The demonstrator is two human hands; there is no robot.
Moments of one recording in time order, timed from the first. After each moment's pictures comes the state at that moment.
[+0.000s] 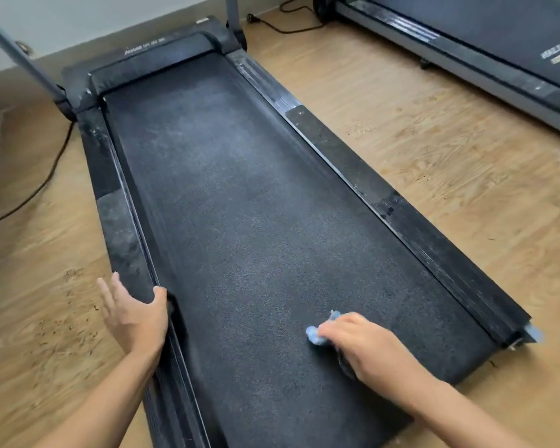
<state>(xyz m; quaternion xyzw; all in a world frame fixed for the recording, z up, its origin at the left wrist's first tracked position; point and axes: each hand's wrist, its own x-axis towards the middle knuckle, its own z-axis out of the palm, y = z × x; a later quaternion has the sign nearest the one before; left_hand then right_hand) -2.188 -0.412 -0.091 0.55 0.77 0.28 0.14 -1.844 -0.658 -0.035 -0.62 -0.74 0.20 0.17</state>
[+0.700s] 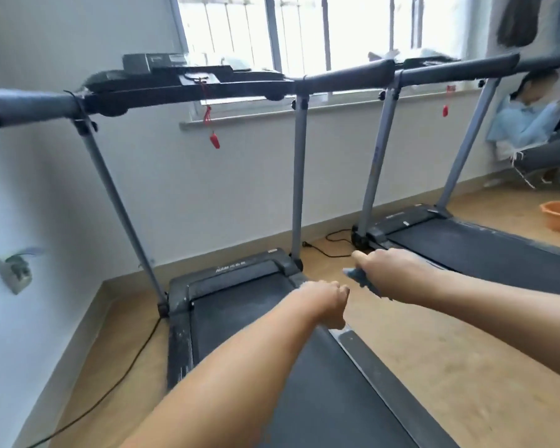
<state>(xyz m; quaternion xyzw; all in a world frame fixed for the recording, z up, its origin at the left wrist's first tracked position) -1.884 -0.265 0.305 0.95 0.29 -0.09 -0.07 -1.736 -0.357 0.349 -0.72 -0.67 -0.13 -0.03</state>
